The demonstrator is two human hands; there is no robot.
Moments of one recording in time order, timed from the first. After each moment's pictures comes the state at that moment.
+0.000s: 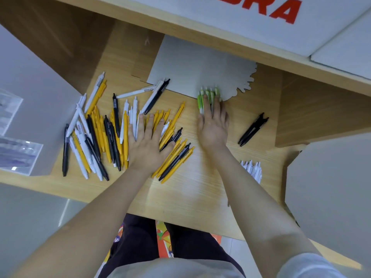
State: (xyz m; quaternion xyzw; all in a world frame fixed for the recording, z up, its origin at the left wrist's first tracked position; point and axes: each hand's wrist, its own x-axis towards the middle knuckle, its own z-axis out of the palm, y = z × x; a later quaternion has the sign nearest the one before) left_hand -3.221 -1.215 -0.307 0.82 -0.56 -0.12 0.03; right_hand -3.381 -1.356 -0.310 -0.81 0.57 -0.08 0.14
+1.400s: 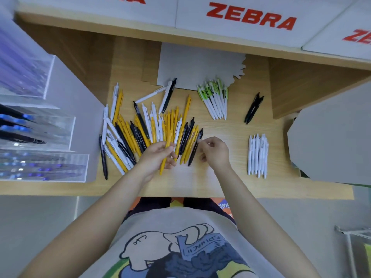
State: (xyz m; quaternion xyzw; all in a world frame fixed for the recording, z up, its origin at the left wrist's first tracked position) left_hand -3.154 -1.154 -0.235 0.61 -0.19 -0.69 0.34; right_hand -3.344 -1.209 -0.232 -0.41 0.74 -0.18 0.50
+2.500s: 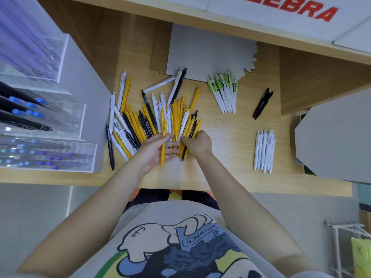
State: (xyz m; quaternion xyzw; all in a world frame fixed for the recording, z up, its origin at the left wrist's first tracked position) left_hand -3.124 -1.151 -0.252 0.54 -0.06 -0.75 0.38; right_hand -3.271 -1.211 -0.256 -0.46 0.75 -0.05 0.47
